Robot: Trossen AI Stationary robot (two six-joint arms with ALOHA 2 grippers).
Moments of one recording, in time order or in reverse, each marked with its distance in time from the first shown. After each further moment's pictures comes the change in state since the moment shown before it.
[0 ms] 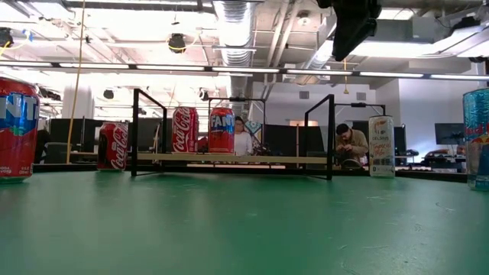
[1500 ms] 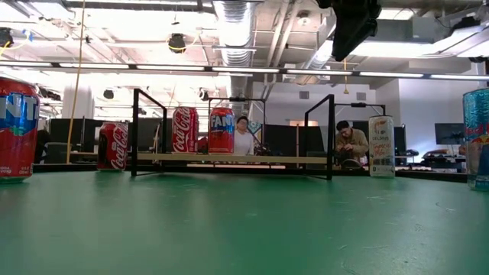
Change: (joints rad) left arm -0.021 0.003 -0.152 0.113 0.032 0.207; right arm 0.000 0.000 0.000 -0.001 0.008 0.012
